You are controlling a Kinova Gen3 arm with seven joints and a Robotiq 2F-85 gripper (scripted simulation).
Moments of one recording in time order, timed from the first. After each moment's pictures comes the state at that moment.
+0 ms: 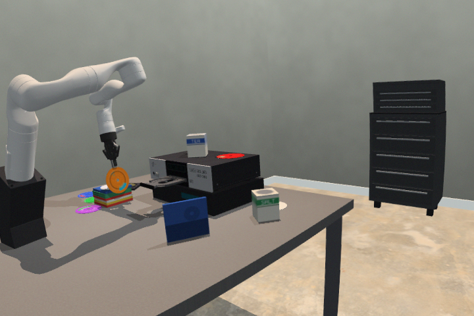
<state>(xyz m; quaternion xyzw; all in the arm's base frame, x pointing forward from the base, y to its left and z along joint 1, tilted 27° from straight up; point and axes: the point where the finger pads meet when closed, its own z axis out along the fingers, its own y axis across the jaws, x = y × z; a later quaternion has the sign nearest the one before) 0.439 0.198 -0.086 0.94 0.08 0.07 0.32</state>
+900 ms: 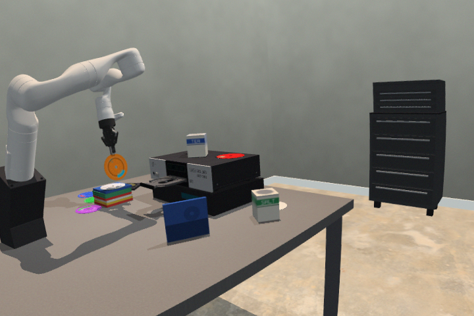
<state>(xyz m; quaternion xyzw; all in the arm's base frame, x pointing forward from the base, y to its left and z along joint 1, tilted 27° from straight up) 0.429 0.224 -0.032 0.94 0.08 0.06 0.32</state>
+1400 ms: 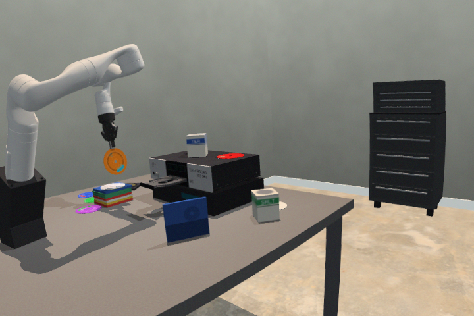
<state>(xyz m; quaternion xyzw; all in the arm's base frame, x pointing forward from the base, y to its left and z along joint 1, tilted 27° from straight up) 0.426 0.235 -0.009 0.94 0.08 0.07 0.32</state>
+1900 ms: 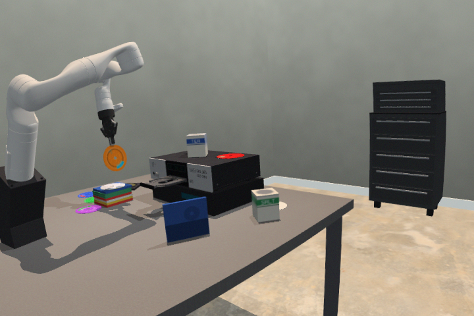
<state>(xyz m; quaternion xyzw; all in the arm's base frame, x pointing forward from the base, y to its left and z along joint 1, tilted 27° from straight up) 0.424 0.242 0.005 0.94 0.08 0.07 0.32</state>
